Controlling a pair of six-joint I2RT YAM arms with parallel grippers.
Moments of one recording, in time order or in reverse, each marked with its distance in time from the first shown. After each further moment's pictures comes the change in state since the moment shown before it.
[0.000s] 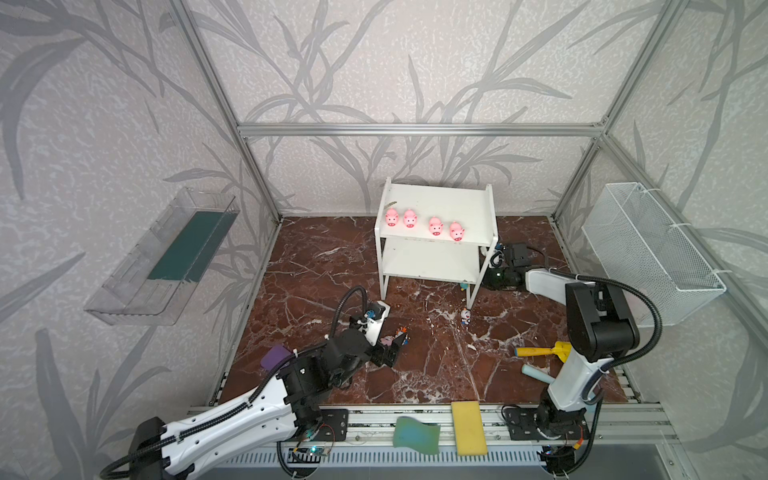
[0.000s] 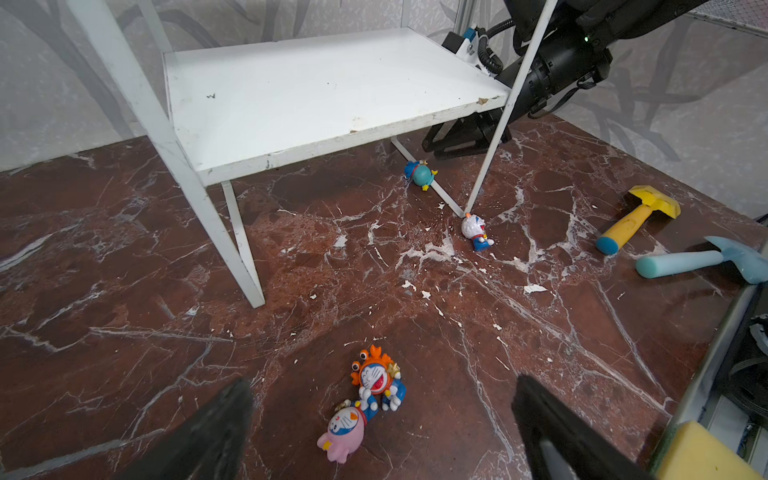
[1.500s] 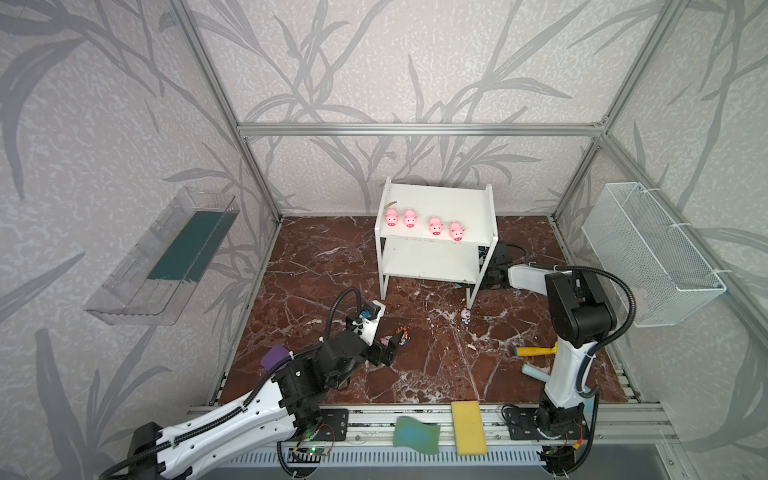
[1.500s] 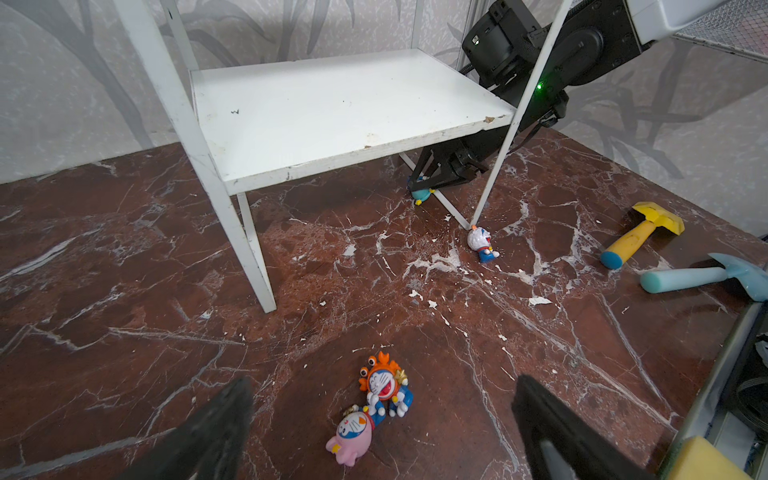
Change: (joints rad) left arm 0.000 -0.051 -0.011 -0.005 -0.028 0.000; right arm 0.089 0.136 0.105 -0.011 0.118 -0.031
